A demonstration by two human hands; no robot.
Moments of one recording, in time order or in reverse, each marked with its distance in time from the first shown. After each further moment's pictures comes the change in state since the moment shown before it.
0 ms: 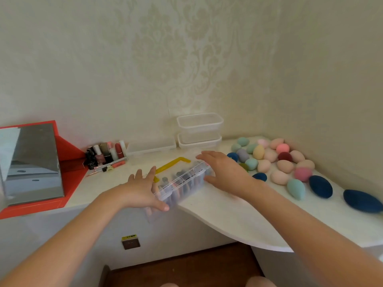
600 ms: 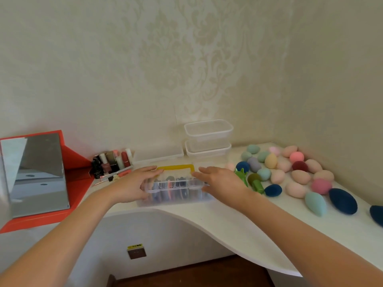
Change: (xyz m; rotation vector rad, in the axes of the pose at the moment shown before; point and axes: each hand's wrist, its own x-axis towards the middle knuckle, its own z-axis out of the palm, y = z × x) left_hand 0.051 -0.061 -0.020 -0.136 0.201 0.325; right_hand 0.035 -0.008 0.022 -0.238 -0.160 -0.103
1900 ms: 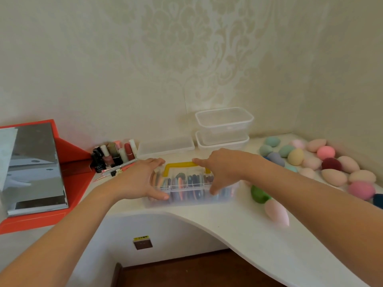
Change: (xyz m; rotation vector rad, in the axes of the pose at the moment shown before) left_hand 0.020 -0.013 -0.004 0.023 0.018 -0.042; right_hand 0.066 0.000 -0.027 -0.090 -0.330 -0.061
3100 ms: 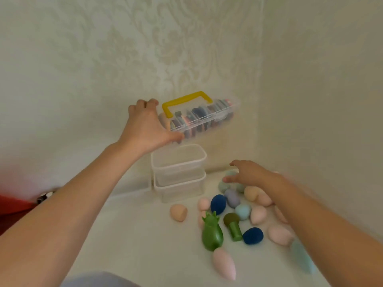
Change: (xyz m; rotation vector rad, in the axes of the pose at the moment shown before) left_hand 0.120 0.183 -0.116 0.025 0.720 -0.038; right_hand -0.032 0.212 0.044 0.485 0.177 0.576
